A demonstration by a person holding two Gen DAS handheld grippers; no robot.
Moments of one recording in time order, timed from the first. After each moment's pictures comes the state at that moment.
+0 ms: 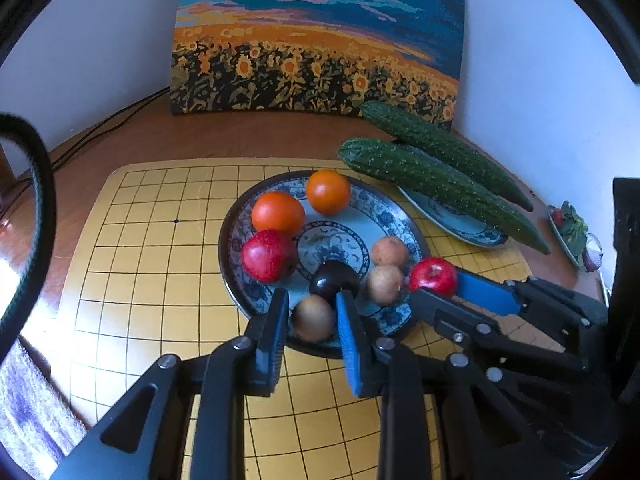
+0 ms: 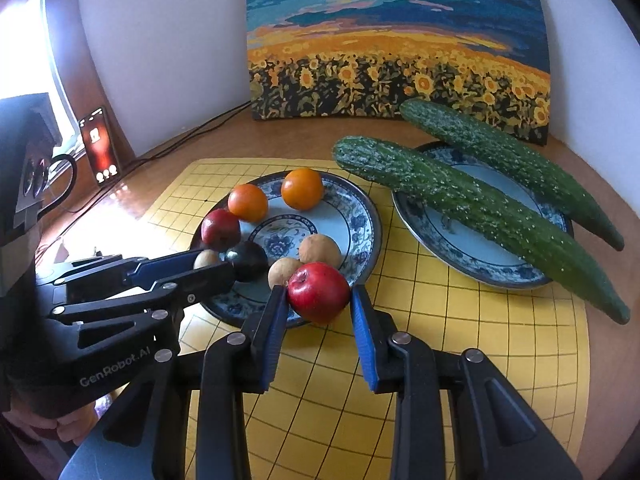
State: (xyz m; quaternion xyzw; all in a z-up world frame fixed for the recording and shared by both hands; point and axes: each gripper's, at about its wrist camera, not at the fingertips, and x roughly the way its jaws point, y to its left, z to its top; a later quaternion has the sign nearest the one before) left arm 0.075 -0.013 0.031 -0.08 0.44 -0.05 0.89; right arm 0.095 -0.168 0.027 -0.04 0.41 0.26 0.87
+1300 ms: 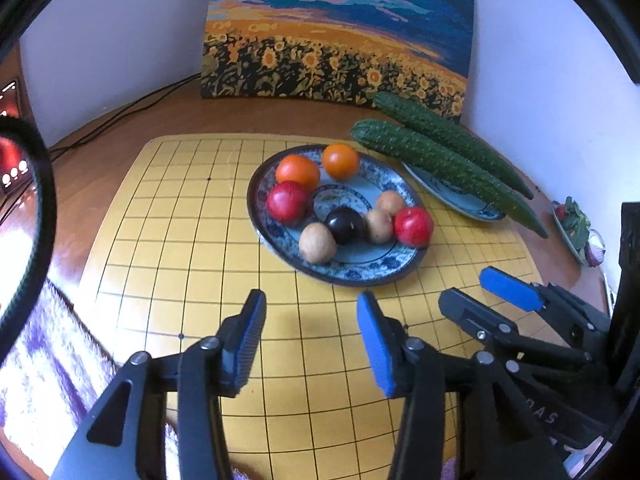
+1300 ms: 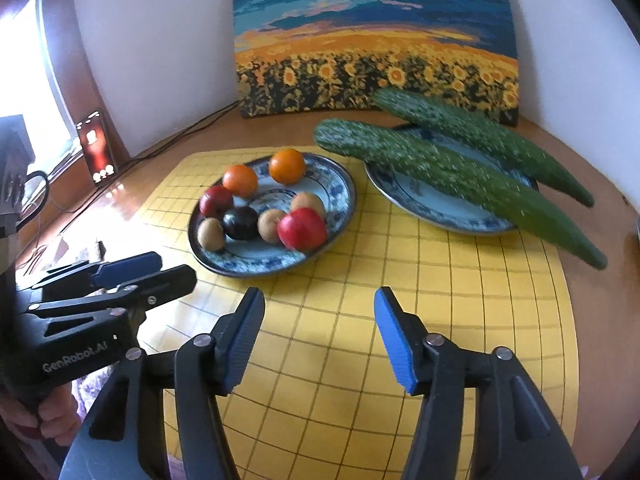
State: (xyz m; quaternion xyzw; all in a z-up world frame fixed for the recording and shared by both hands) left arm 0.030 -0.015 0.033 -0.08 0.45 -0.01 0.89; right arm 0.059 -0.196 0.022 -0.02 0.42 0.22 0.88
